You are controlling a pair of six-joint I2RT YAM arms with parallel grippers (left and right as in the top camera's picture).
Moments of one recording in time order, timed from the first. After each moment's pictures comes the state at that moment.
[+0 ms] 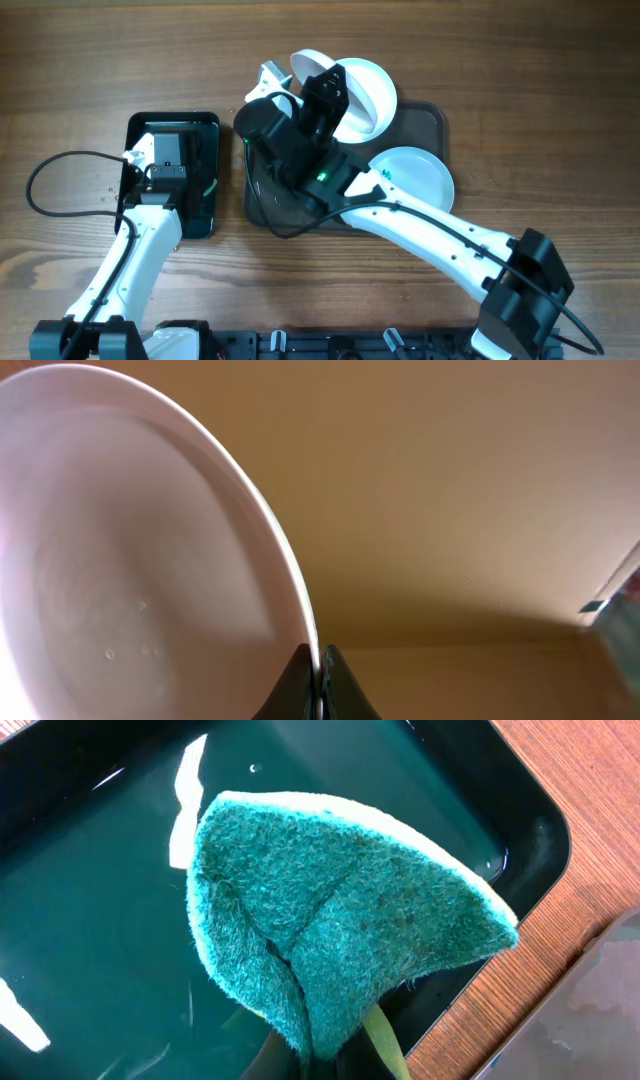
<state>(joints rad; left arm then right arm) -0.03 1.35 0.73 -0.43 -0.26 -0.83 0.94 1.80 1.50 -0.24 1.28 -0.85</state>
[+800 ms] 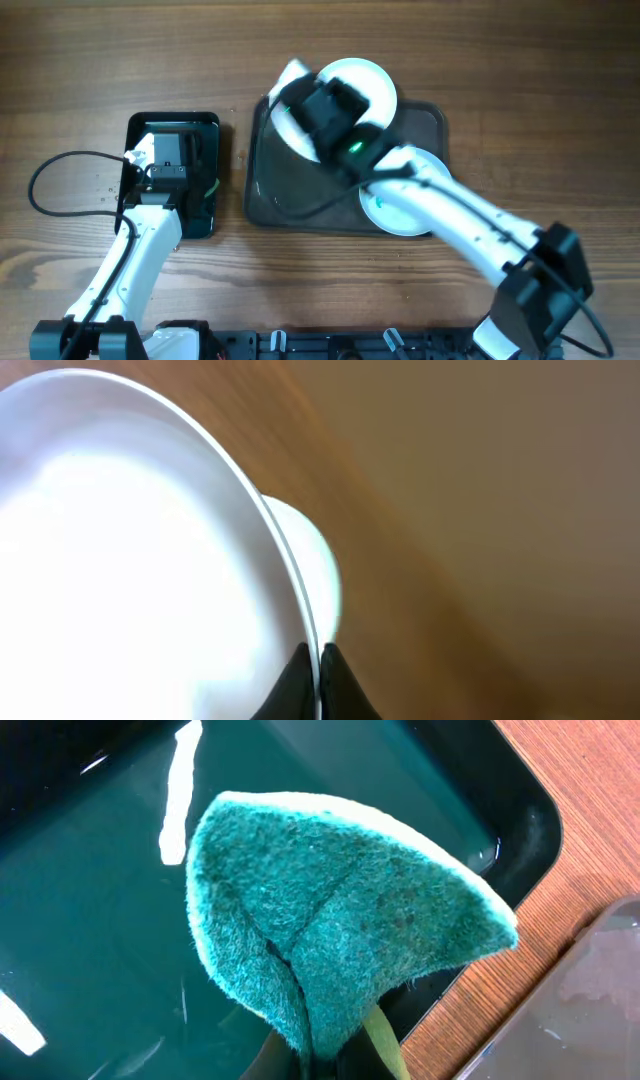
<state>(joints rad) -0.03 1.35 0.73 -0.43 -0.23 -0.83 0.73 1.76 1.46 -0.48 0.57 -0.35</state>
